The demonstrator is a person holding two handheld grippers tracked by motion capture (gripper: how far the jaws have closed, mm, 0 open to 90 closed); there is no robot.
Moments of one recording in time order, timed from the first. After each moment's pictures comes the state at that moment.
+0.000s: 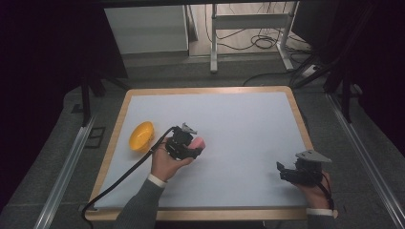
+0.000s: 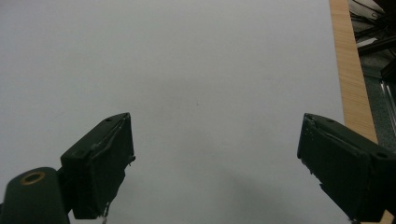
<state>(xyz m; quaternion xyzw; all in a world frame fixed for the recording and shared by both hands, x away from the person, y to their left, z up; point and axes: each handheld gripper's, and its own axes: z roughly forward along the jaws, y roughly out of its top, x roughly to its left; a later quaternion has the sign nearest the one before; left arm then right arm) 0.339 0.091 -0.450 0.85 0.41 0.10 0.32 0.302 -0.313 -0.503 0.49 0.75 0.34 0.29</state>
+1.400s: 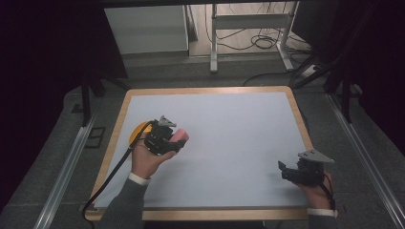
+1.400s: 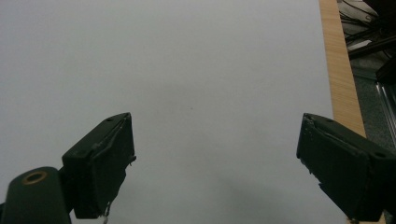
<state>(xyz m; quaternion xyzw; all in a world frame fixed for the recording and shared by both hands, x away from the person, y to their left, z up) 0.330 0.141 -0.422 0.82 0.44 0.13 0.34 0.300 -0.317 -0.500 0.49 0.75 0.34 0.29</state>
